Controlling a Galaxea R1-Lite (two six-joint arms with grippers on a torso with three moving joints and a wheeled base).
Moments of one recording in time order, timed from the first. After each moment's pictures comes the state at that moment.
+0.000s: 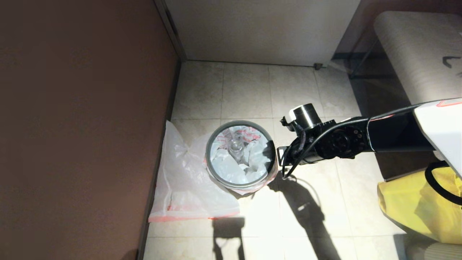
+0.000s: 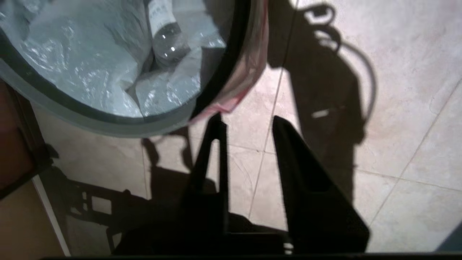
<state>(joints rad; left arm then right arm) 0.01 0.00 -0.01 0.00 0.00 -0.02 0.52 2.16 -1.65 0.23 -0.18 0.29</state>
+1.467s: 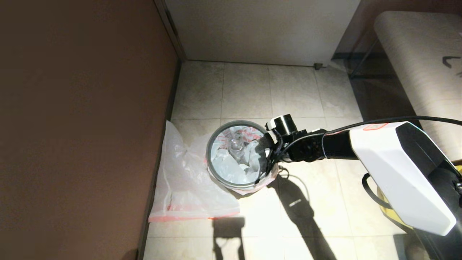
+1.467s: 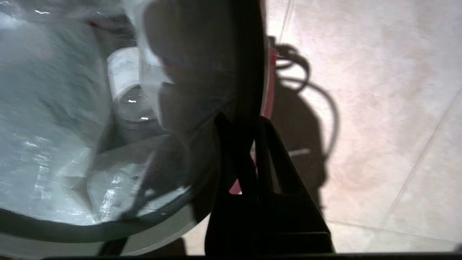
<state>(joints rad) 0.01 0.00 -0.01 0.00 0.00 -0.02 0.52 2.46 -1.97 0.19 -0.31 0.17</state>
